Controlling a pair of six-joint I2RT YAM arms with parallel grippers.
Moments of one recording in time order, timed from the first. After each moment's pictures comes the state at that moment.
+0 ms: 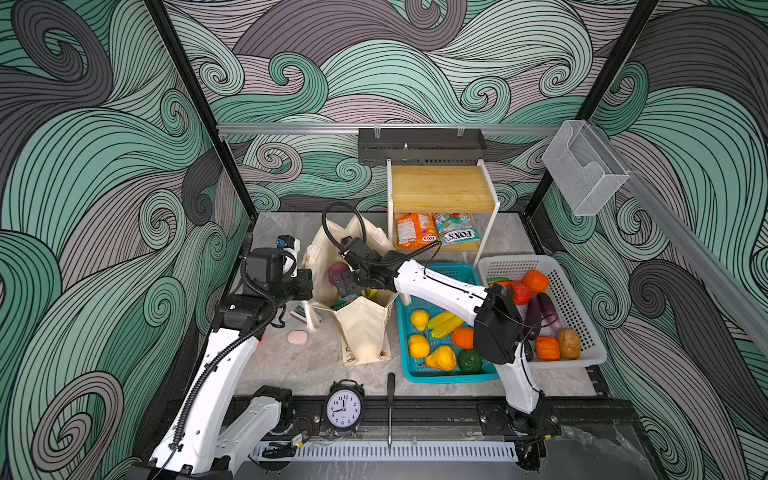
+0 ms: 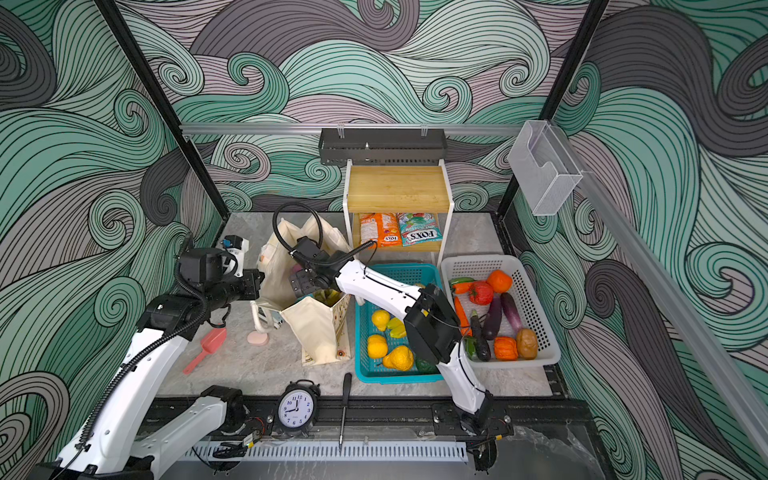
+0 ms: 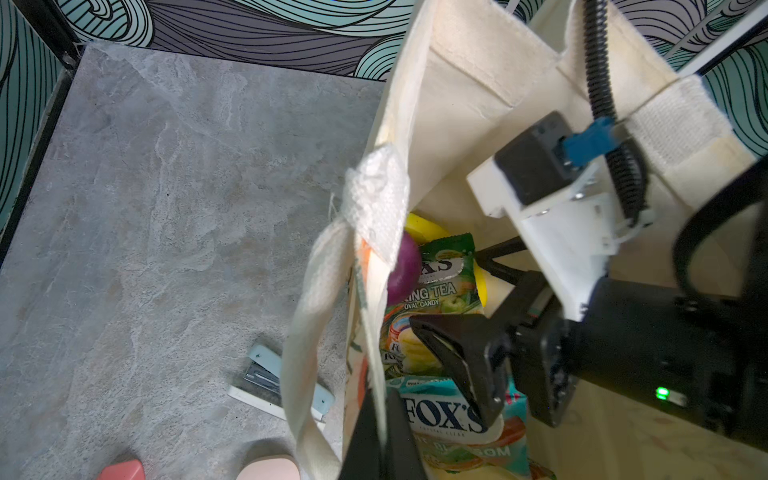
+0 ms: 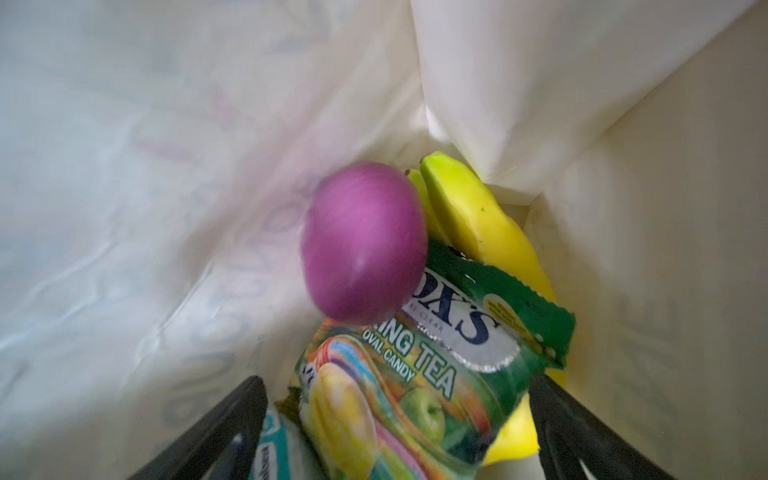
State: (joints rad) left arm -0.16 0.92 1.03 -0.79 0.12 -0.20; right arm 0.97 2.08 1.90 -0.71 0.14 0.34
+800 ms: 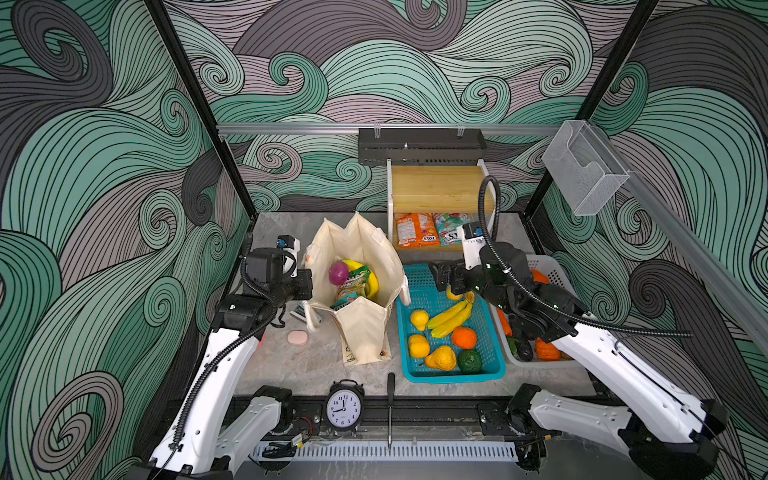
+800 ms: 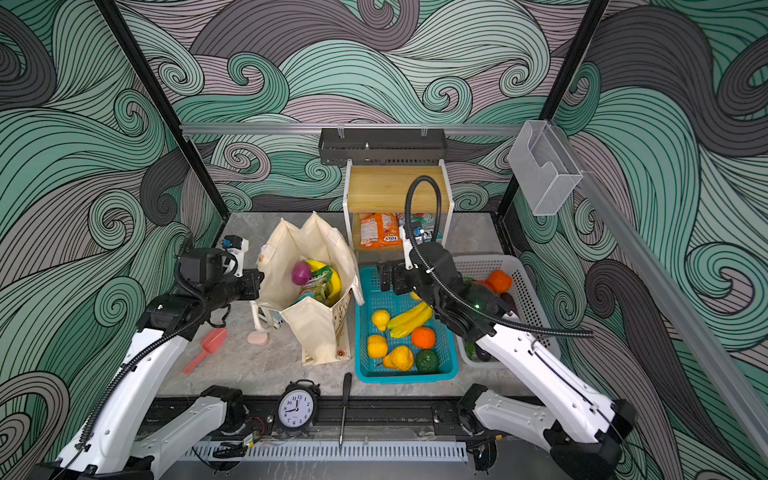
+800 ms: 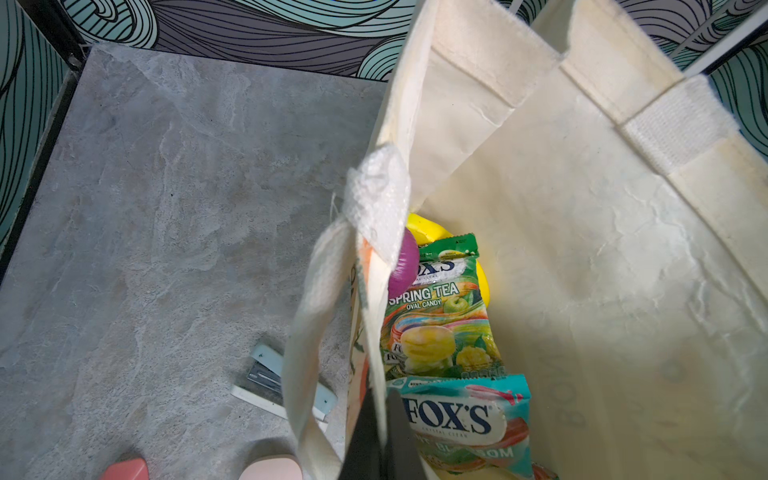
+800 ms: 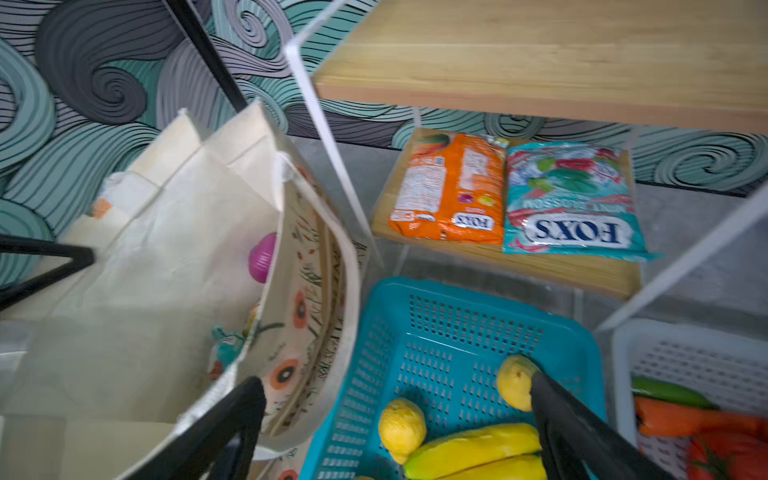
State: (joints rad) left arm -0.16 0.92 1.03 -0.79 0.12 -0.19; right arm 0.72 1.03 1.21 -0.68 0.26 0.29
